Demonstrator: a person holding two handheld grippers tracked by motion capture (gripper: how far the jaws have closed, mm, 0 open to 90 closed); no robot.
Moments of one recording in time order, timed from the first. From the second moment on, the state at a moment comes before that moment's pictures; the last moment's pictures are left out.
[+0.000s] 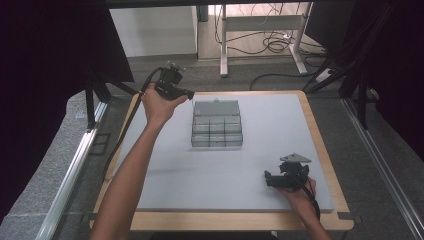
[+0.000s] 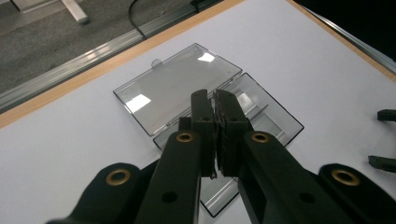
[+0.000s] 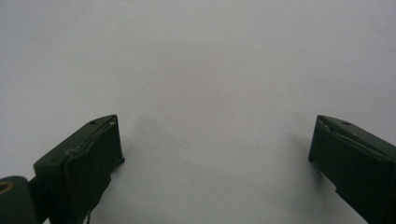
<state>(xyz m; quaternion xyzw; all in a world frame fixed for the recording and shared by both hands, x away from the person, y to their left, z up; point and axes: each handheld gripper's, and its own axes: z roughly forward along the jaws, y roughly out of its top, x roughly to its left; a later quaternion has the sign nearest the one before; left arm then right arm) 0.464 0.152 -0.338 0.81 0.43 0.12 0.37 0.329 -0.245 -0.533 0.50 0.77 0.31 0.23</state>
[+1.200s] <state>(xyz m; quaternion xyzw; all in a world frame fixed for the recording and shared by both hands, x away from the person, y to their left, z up) 0.497 0.127 -0.416 0.82 0.45 0.10 0.34 0.329 -0.245 -0.533 0.50 0.78 0.31 0.24</state>
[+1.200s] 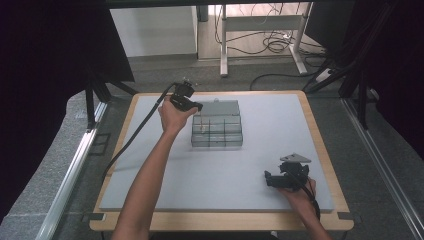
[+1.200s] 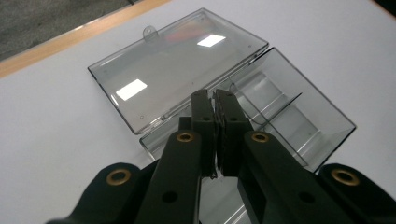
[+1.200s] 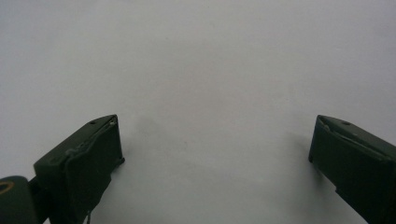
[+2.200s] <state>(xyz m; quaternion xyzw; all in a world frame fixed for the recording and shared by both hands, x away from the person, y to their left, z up) 0.506 0.112 -0.496 0.83 0.46 0.08 0.30 0.329 -0.245 -0.533 0.50 0.78 0.31 0.24</state>
